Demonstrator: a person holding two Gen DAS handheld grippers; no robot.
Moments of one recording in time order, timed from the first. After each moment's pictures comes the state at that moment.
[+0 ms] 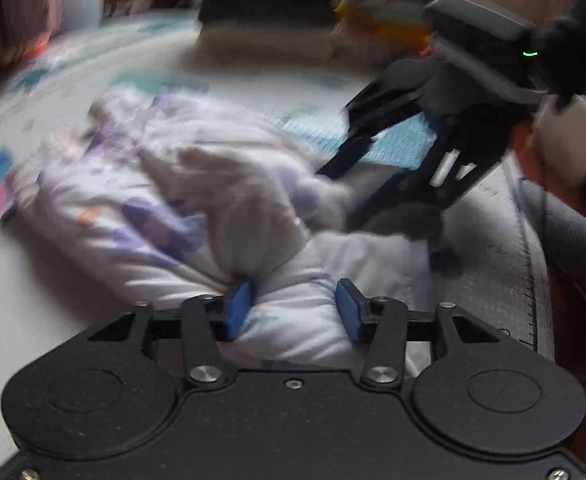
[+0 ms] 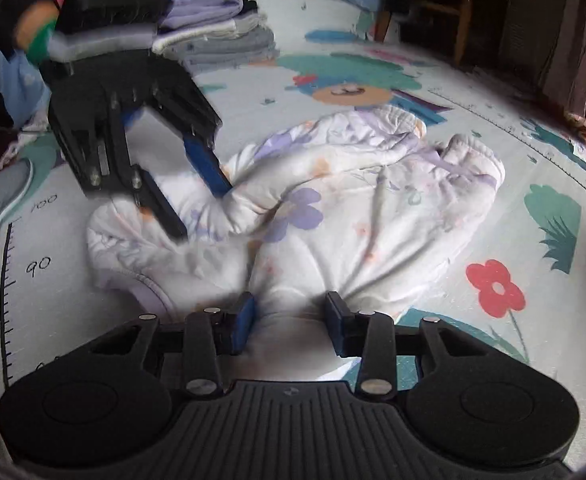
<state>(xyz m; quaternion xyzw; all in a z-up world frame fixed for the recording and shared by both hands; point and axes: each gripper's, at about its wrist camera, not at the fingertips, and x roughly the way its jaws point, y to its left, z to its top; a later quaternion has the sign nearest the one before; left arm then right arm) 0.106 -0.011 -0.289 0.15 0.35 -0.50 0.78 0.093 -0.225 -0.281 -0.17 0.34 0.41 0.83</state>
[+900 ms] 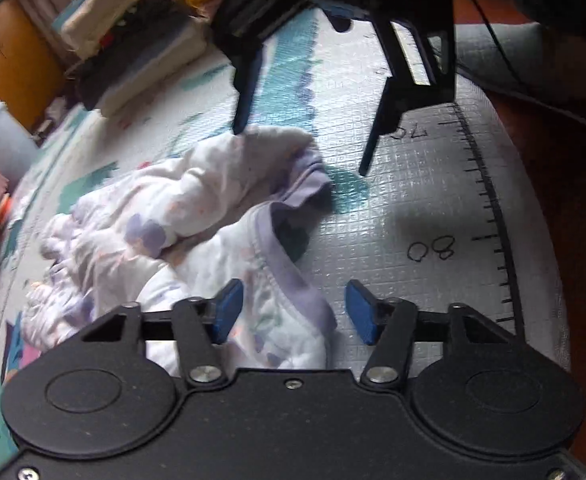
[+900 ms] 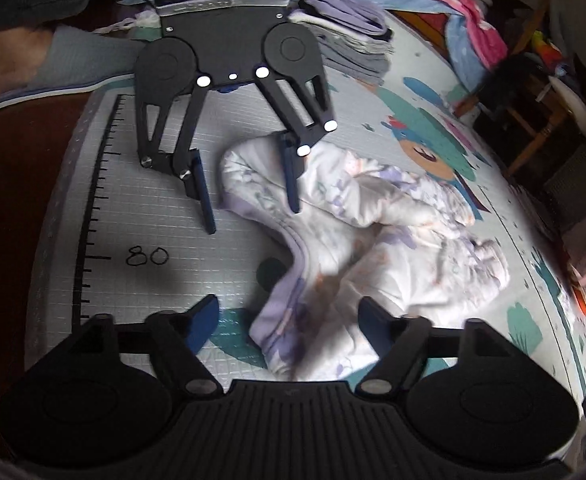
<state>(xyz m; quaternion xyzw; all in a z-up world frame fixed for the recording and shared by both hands) 0.006 -0.074 -0.288 0.42 0.25 -0.51 0.70 -0.028 -0.211 -0.259 -0.39 0.23 0.45 0.77</state>
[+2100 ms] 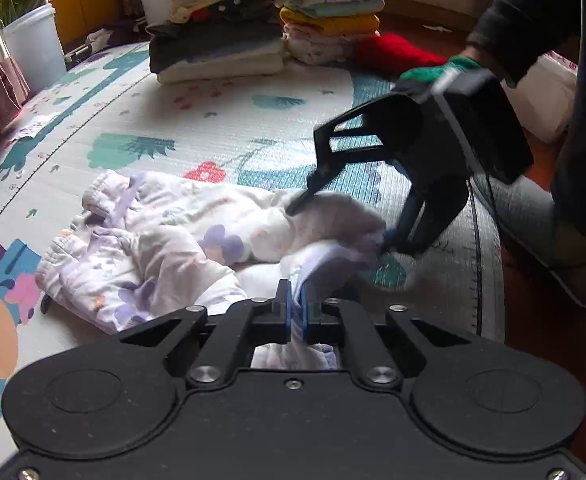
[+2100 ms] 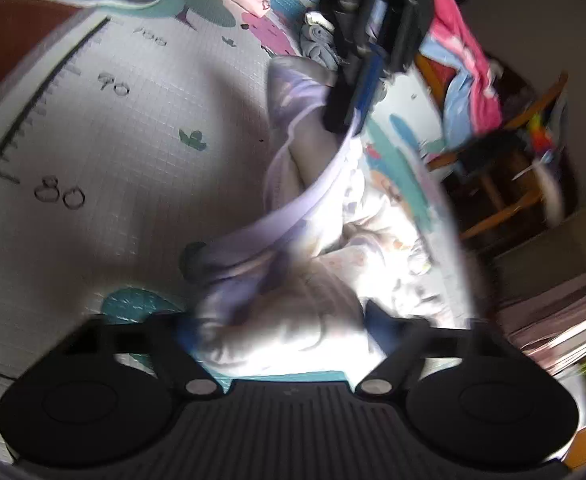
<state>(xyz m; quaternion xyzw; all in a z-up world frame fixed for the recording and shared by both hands) 0.073 -0.040 -0.212 0.25 0.33 -0.50 0.76 0.002 -0.197 -0.294 -0.51 0.14 0.42 0.74</state>
